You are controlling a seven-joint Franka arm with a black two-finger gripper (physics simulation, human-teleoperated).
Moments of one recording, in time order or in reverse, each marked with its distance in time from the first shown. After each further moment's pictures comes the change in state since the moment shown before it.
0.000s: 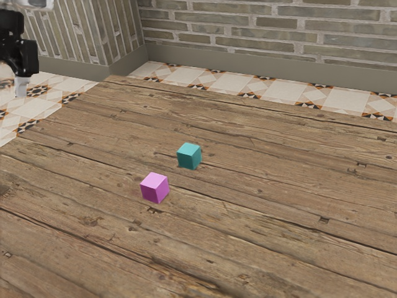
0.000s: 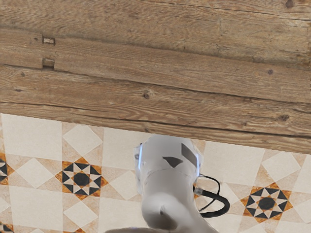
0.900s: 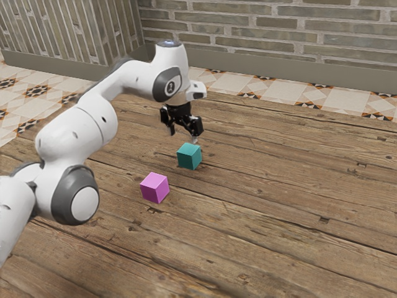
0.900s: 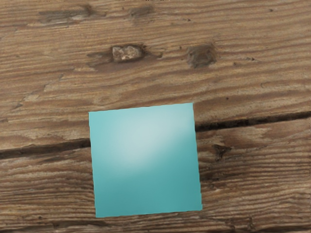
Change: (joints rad) arm -0.053 1.243 -0.088 0.862 0.084 0.846 0.083
